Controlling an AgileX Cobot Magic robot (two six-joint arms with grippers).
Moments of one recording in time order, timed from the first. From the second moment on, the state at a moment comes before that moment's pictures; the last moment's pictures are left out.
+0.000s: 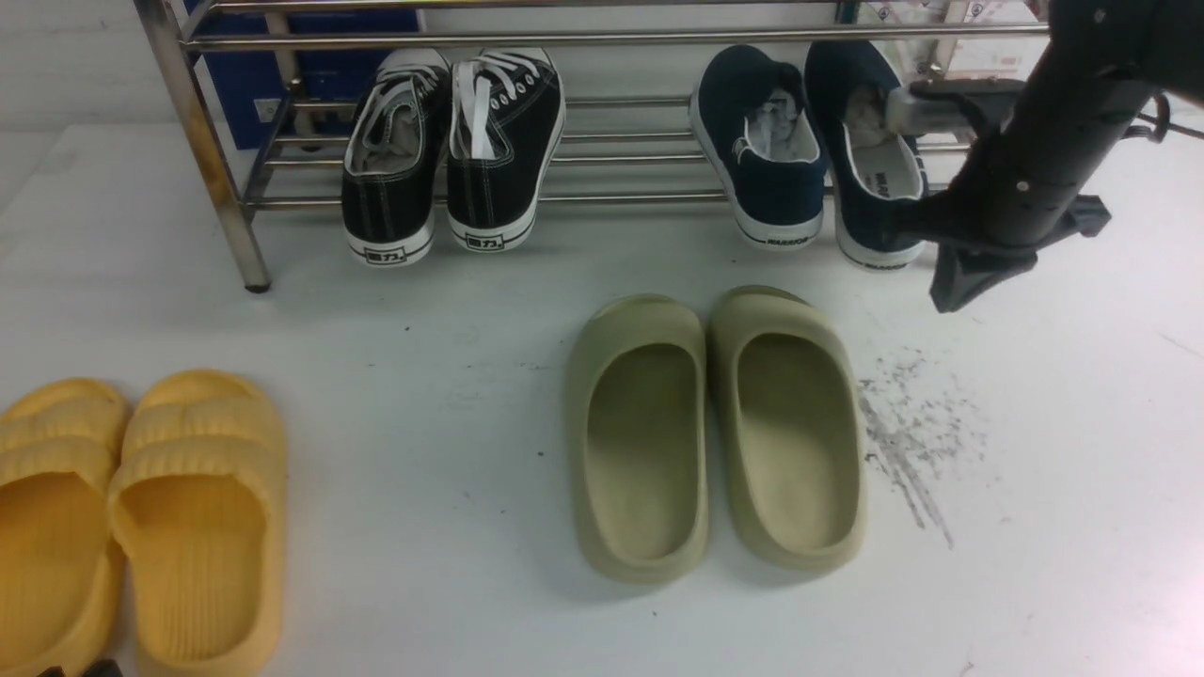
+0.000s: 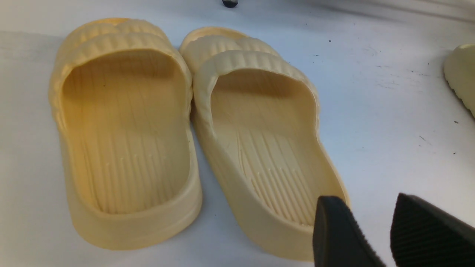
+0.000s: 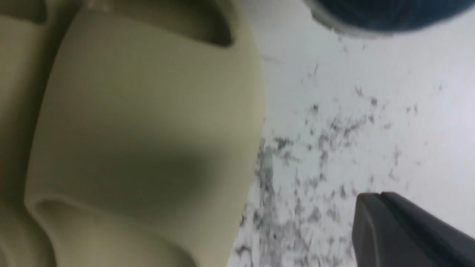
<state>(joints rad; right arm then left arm) 0.18 2.04 -1.78 0.13 1.07 0.03 -0.07 -0.01 0.03 0.05 0.38 -0.26</state>
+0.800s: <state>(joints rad) 0.18 2.08 -1.78 0.20 0.67 0.04 -0.07 -0.01 0.03 0.05 0.38 -0.26</state>
